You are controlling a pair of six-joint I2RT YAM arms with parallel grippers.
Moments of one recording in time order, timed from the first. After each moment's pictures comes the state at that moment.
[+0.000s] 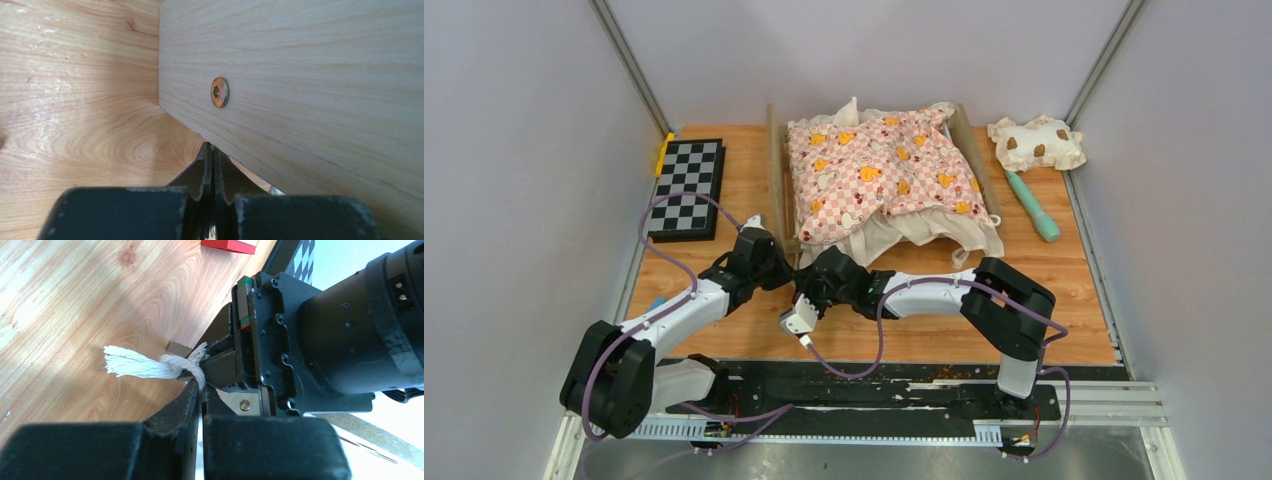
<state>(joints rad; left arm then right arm) -0.45 1.18 0.54 -0.13 -0.02 -0.79 1.09 1.83 1.04 0.23 -0.18 -1.51</state>
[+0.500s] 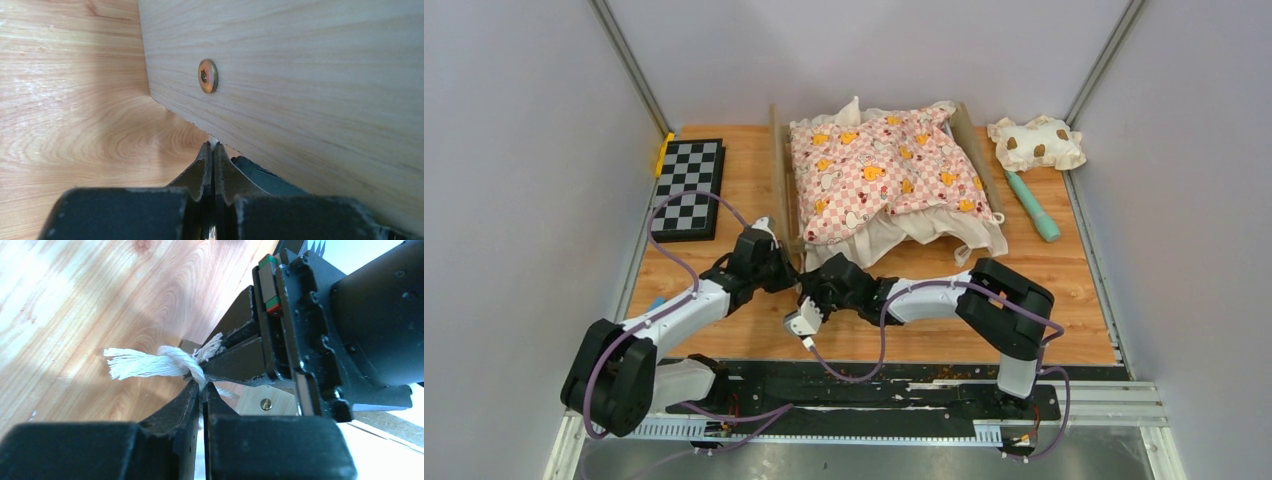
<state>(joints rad) -0.45 1.18 0.53 -0.11 0.07 -0.72 1.09 1.84 0.97 0.33 -0.13 -1.46</state>
